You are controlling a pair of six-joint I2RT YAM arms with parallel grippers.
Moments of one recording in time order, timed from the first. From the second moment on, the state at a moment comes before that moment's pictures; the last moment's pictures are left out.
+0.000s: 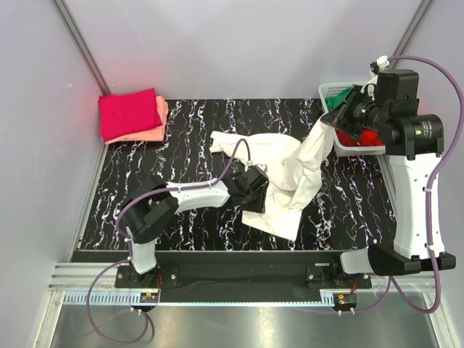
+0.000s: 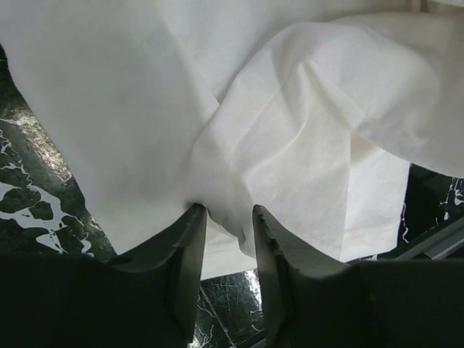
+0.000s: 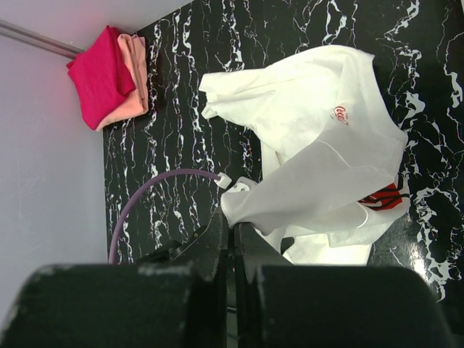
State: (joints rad) left arm -0.97 1.85 1.17 -0.30 0.01 -0.73; right arm 0.12 1.38 2.02 -1.19 -0.20 0.57
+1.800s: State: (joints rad) left arm -0.98 0.87 2.22 -0.95 -0.45 0.13; right arm 0.19 0.97 2.39 -0.78 0.22 0.42
